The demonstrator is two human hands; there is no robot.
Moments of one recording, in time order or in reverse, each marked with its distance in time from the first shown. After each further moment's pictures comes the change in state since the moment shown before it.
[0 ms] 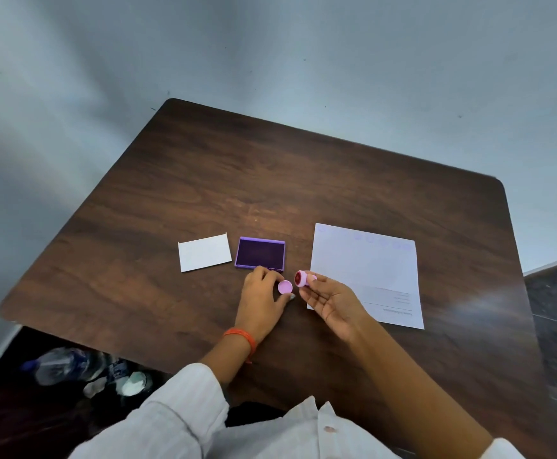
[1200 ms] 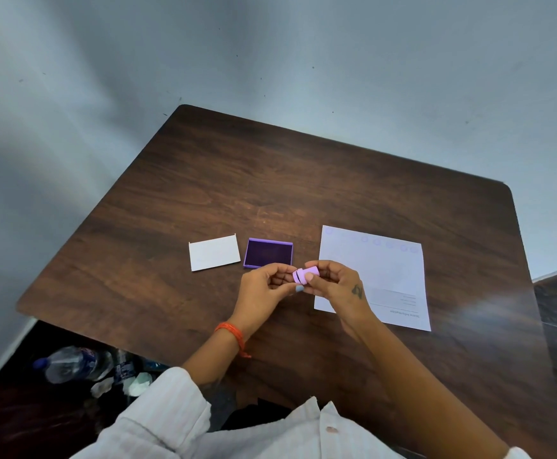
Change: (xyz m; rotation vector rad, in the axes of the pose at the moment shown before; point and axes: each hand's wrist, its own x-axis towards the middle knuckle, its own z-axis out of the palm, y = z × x) left_hand -0.003 0.015 -0.038 -0.515 -0.066 -0.059; right_hand -0.007 -0.003 0.012 -0.637 -0.008 -0.516
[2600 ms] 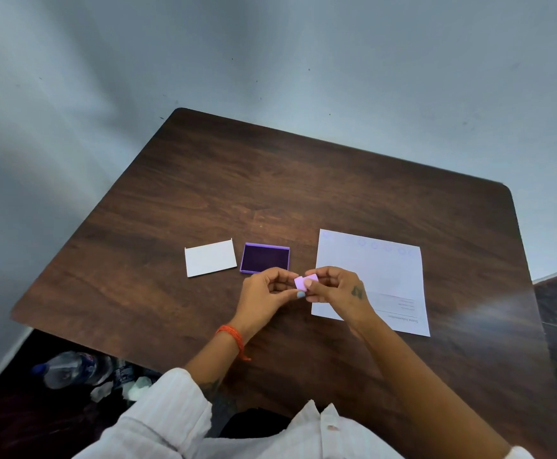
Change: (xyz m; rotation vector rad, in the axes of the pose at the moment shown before) left_hand 0.007 -0.002 0.006 -0.048 -0.060 -0.029; right_hand 0.010 0.000 -0.012 -0.129 -0.063 0.067
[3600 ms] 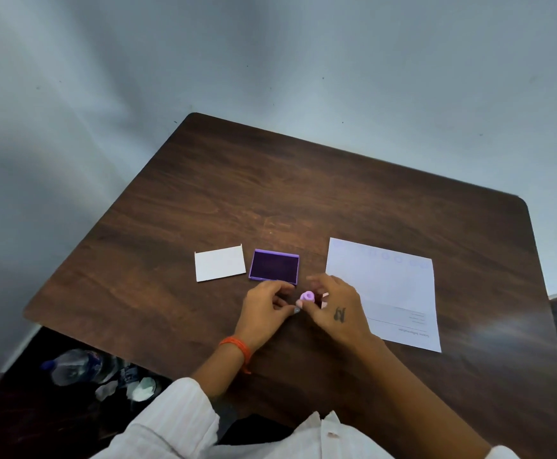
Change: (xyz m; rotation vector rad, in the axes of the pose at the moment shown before) left_hand -0.001 -0.019 -0.009 0.317 0.051 0.039; right_hand 0.005 0.018 0.018 -0.516 0.082 -0.329
